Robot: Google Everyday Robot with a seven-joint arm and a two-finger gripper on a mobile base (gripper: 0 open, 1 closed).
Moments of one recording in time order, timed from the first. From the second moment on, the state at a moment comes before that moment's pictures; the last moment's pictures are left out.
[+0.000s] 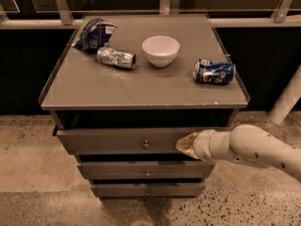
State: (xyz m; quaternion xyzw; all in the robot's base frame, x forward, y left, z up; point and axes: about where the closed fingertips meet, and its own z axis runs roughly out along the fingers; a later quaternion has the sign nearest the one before) arm 0.540 -0.132 0.620 -0.52 0.75 0.09 0.40
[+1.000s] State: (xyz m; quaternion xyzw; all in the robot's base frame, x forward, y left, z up) arm 0.491 -0.155 0.644 -0.44 0.82 0.10 0.35
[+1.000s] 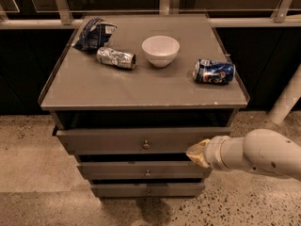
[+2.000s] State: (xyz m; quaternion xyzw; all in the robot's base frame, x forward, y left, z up) arm 0.491 -0.155 0.647 -0.44 0.82 0.11 0.35
